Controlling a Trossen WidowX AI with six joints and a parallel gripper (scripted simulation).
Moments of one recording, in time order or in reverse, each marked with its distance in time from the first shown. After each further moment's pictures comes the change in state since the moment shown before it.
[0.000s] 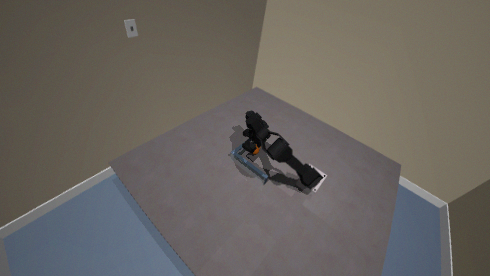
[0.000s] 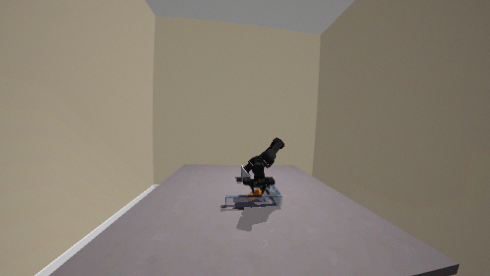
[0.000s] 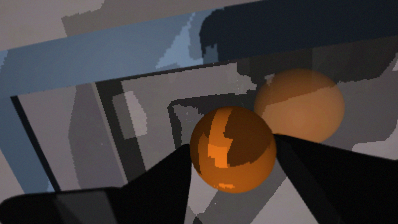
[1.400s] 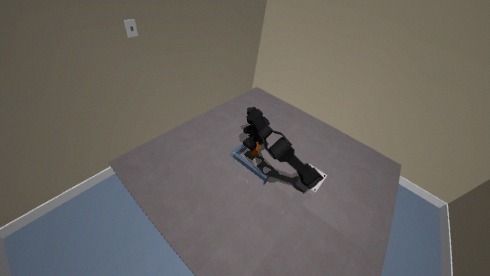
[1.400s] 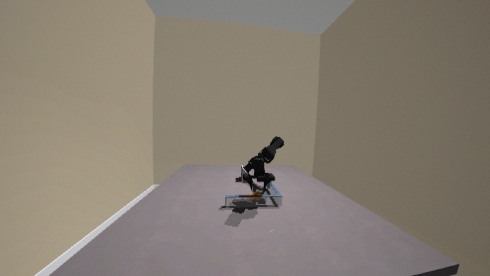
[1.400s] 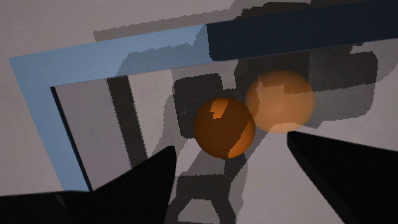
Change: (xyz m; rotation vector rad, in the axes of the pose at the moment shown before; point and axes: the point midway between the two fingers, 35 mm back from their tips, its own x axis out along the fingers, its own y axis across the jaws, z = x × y) arm -0.023 -0.002 -0.001 -0.013 -0.009 -0.009
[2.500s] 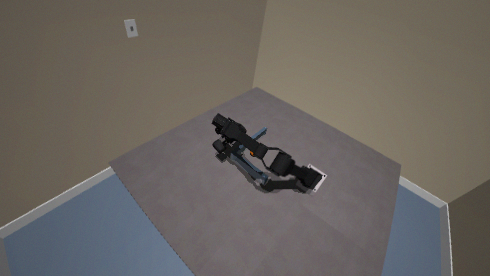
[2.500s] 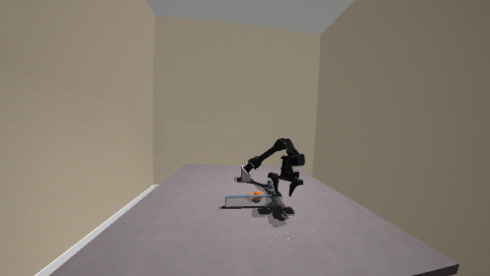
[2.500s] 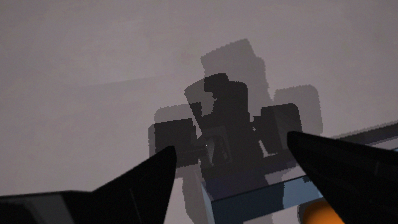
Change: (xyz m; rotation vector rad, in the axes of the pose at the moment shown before) arm -0.027 0.120 0.105 0.035 -0.392 -0.222
